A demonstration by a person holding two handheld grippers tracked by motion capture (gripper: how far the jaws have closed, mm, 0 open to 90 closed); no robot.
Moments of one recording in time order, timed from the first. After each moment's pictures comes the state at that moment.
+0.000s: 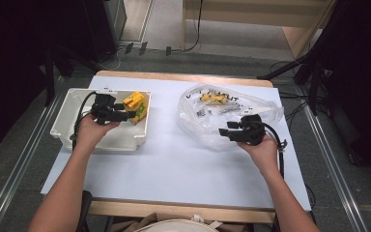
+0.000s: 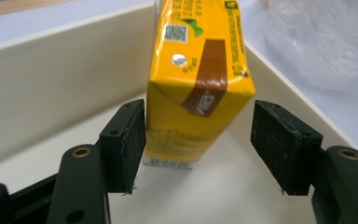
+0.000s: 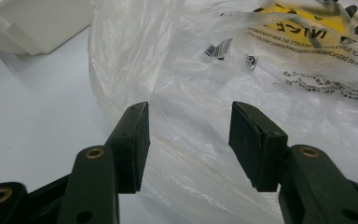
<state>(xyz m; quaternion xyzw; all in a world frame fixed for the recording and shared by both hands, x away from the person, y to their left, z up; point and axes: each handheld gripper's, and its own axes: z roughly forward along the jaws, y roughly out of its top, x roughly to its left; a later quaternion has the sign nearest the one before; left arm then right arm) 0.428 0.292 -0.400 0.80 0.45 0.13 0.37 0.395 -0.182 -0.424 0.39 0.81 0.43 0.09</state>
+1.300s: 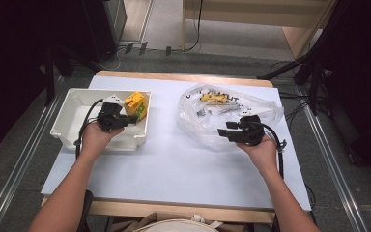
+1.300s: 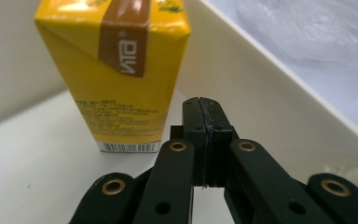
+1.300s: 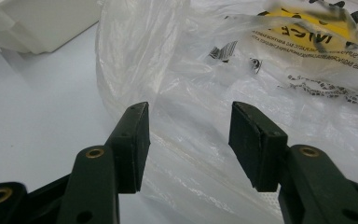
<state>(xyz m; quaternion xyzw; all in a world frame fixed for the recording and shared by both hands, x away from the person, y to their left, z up) 0.422 0.278 -0.421 0.82 0.42 0.10 0.37 0.393 -0.178 -0.423 0.38 0.81 0.43 0.09</state>
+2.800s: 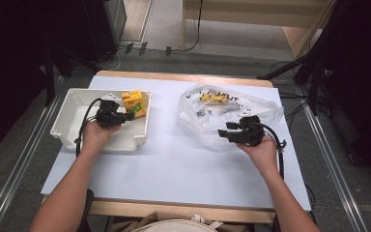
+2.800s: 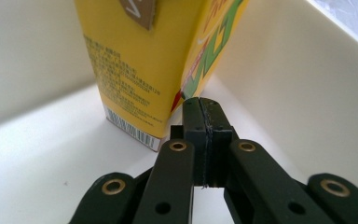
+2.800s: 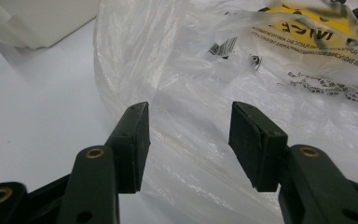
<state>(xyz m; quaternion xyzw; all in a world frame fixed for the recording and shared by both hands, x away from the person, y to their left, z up) 0.440 0.292 -0.438 0.80 0.46 0.11 0.37 0.392 -0.178 -0.425 0.38 0.81 0.43 0.09</state>
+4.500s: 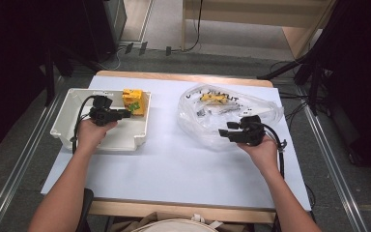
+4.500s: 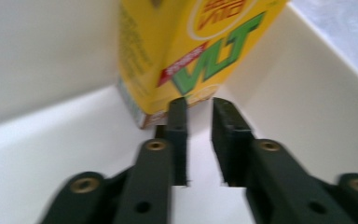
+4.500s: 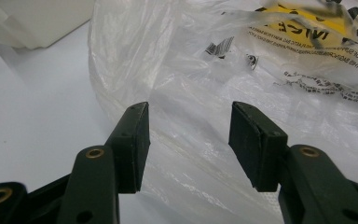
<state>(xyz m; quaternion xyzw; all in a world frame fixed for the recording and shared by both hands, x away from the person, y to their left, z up) 0.444 0.307 -0.427 0.78 0.49 0.08 0.39 0.394 -0.181 -0.426 0.38 0.81 0.43 0.09</state>
